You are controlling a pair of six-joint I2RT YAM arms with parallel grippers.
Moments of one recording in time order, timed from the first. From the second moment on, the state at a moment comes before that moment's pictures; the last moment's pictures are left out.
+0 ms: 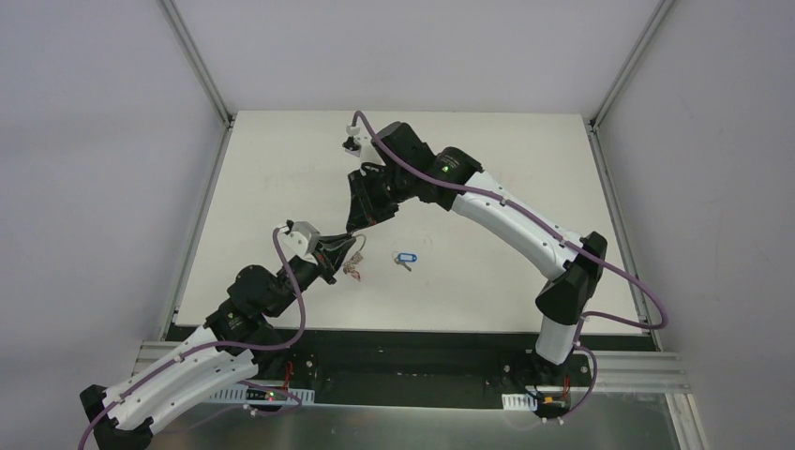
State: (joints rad) left arm -0.86 0.38 0.38 0.12 -0.19 -0.06; right arm 0.95 1.81 1.95 -0.89 -0.41 0.44
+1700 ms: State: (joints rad) left arm -0.88 0.34 0.36 0.15 -0.10 0.02; right arm 1.04 1.78 2.01 -1.01 -0.22 0.42
